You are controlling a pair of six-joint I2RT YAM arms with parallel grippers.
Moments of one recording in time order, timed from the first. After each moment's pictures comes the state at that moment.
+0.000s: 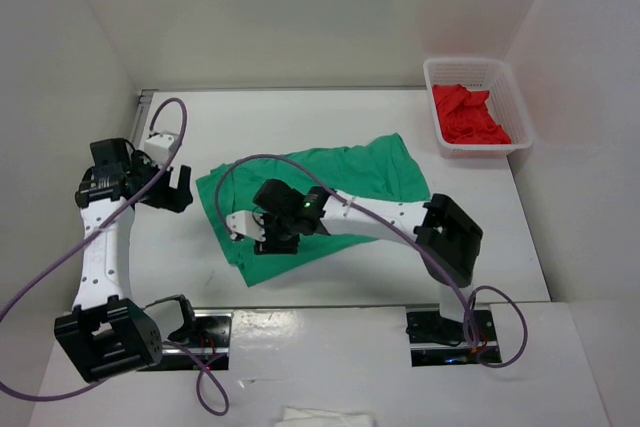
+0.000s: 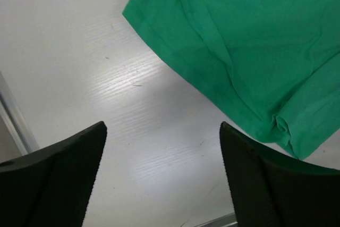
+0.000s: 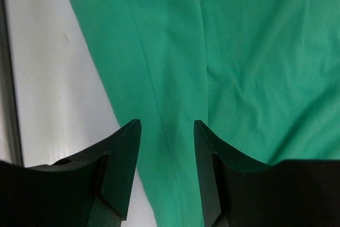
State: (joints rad) left arm 0.33 1.14 1.02 -0.83 0.43 0.52; right arm 1.08 1.83 1.37 -0.56 -0.18 -0.61
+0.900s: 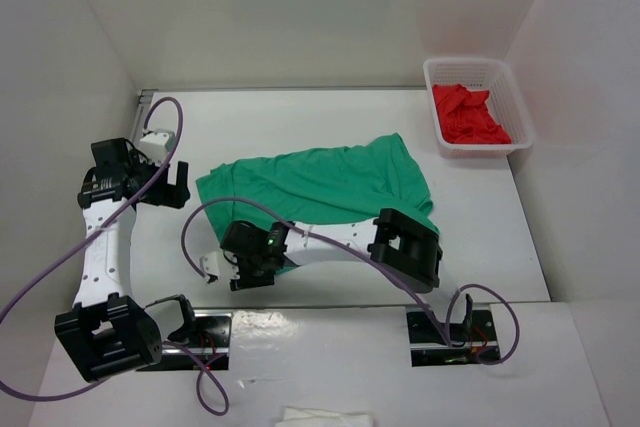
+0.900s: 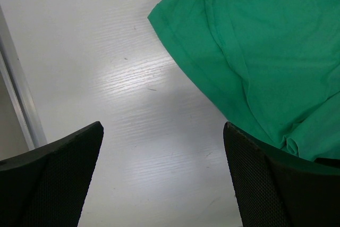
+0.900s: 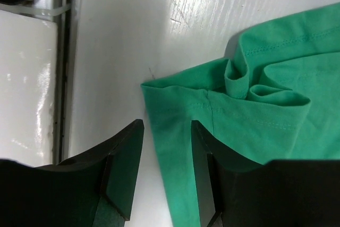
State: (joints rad) left arm 0.33 1.12 0.99 -0.74 0.36 0.41; right arm 1.29 2.07 1.52 -0.50 -0.14 -0.51
